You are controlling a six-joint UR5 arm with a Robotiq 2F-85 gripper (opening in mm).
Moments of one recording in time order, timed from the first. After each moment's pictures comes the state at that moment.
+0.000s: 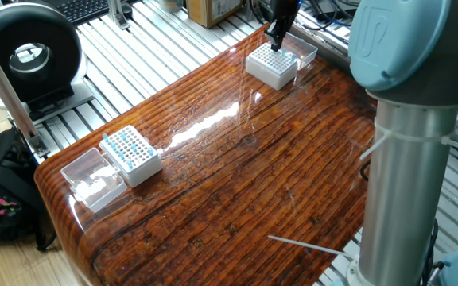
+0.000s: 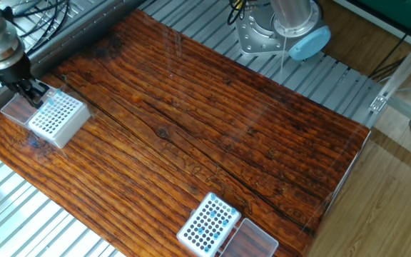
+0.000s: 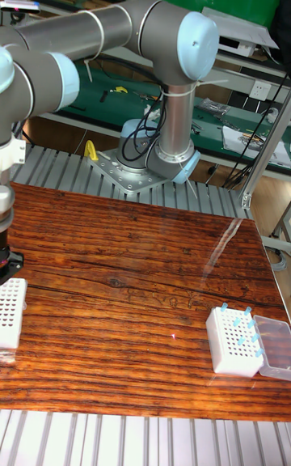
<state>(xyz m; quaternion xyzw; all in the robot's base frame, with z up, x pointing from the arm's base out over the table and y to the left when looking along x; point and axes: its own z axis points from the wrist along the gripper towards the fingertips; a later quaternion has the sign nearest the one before) 0.668 -0.243 0.094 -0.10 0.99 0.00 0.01</state>
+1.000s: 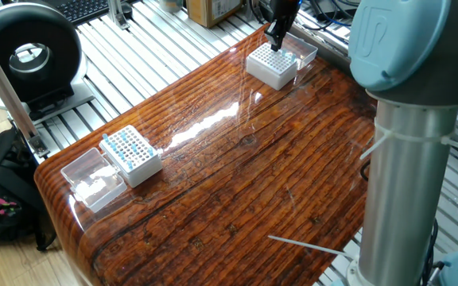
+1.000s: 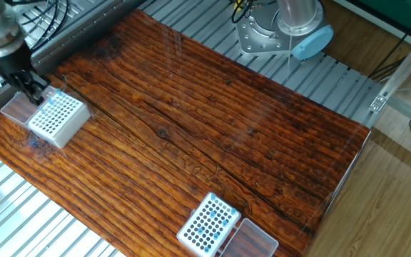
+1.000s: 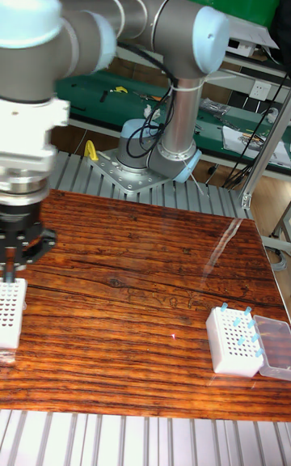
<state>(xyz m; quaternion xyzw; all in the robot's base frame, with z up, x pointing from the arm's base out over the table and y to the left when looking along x) 0.670 -0.183 0.149 -0.10 0.99 0.00 0.03</state>
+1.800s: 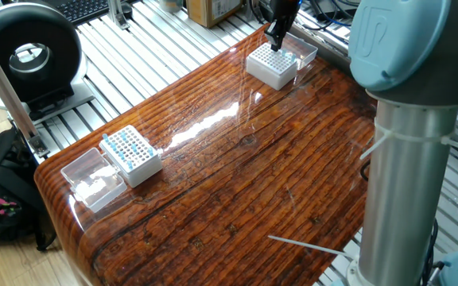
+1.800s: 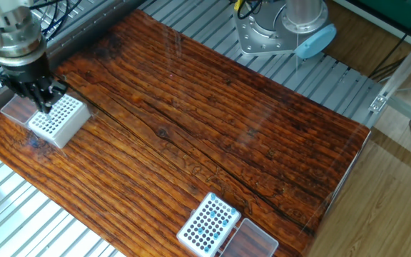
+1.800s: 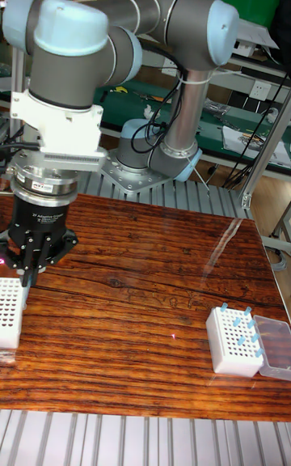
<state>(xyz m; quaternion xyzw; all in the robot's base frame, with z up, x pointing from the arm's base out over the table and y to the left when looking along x) 0.675 -0.162 0.152 -0.24 0.97 -0.04 0.05</state>
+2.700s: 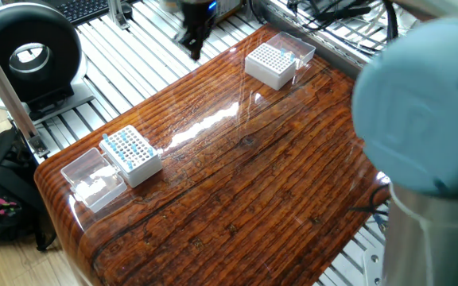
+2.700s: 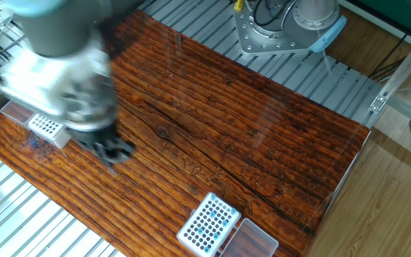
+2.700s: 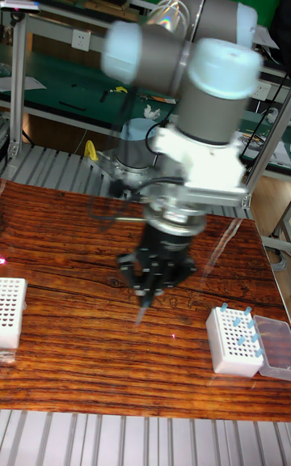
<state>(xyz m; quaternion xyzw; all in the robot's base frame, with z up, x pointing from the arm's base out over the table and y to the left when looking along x) 0.670 0.037 0.149 -0.10 0.99 -0.01 0.05</state>
